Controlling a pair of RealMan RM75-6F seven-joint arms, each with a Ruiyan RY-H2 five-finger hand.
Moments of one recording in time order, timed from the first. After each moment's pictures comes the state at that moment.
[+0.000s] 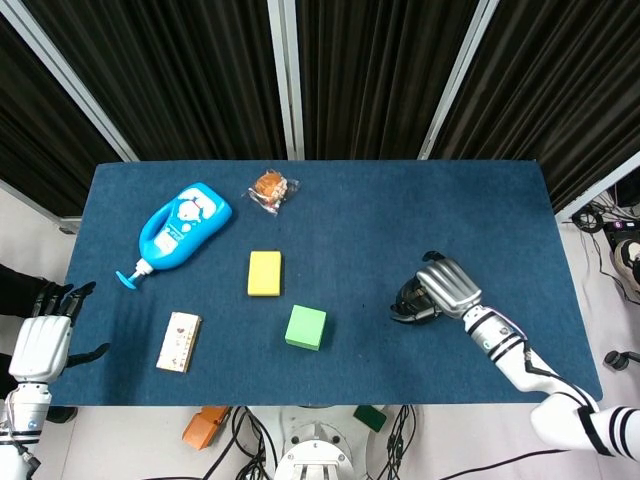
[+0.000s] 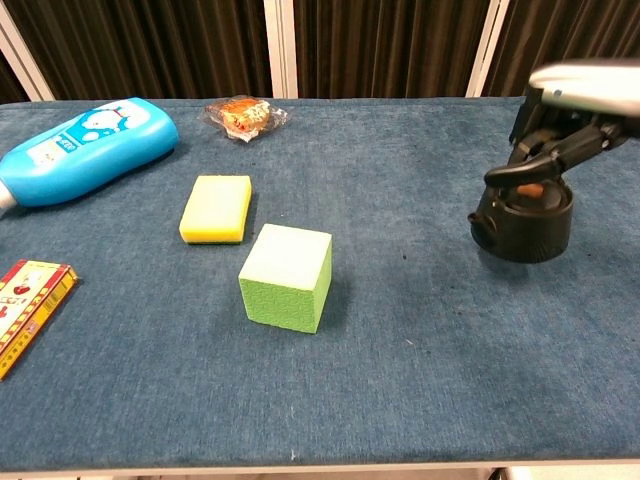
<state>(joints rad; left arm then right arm) -0.08 -1.26 -0.03 -1.46 1.49 1.47 0.00 0.65 -1.19 0.09 -1.70 -1.40 0.94 -0.08</state>
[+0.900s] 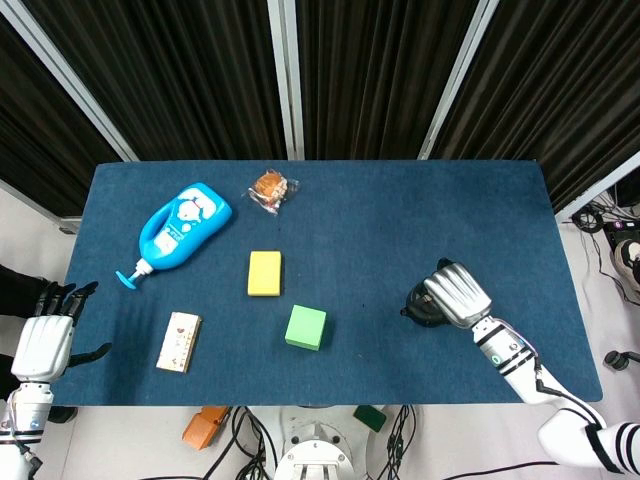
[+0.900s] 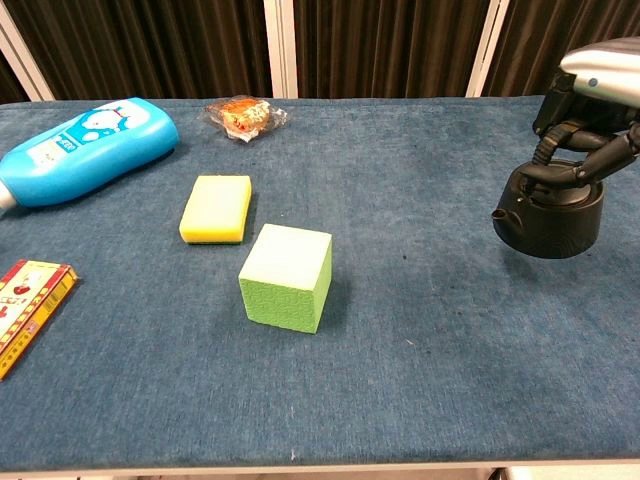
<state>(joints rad) -0.08 -1.27 -0.02 -1.45 1.49 1.47 0.00 0.58 -1.21 0.06 -1.69 -1.51 1.08 -0.19</state>
